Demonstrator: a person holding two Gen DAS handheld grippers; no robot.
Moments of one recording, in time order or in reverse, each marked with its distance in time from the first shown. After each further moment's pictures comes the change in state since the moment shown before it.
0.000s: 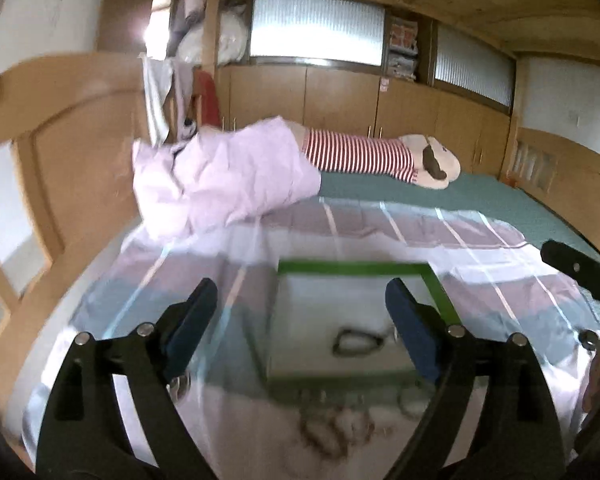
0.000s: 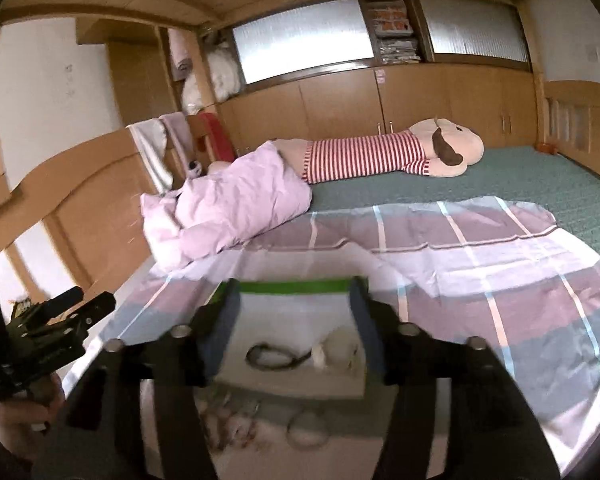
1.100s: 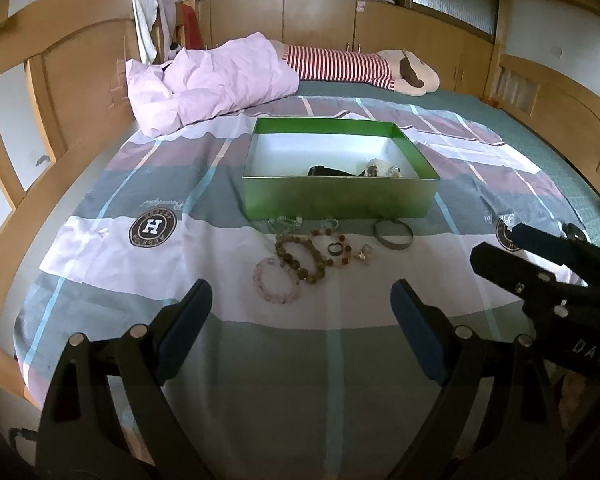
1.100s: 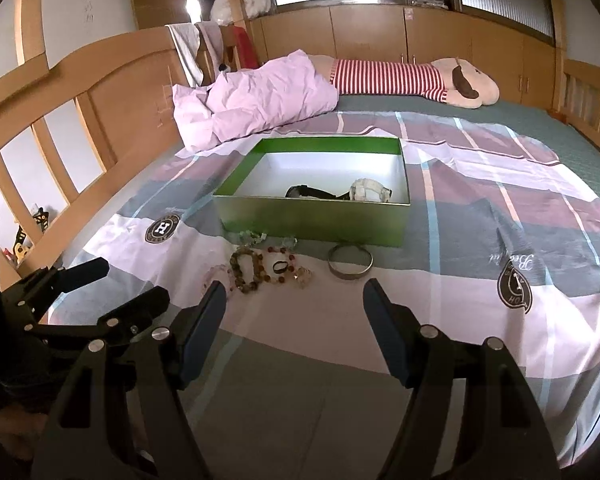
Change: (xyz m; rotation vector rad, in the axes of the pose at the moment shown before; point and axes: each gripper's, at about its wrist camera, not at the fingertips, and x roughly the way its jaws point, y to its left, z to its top) left arm -0.057 -0.022 -0.128 0.066 0.246 -0.019; right arm -0.033 0.060 -0.125 -0.061 0.234 -0.003
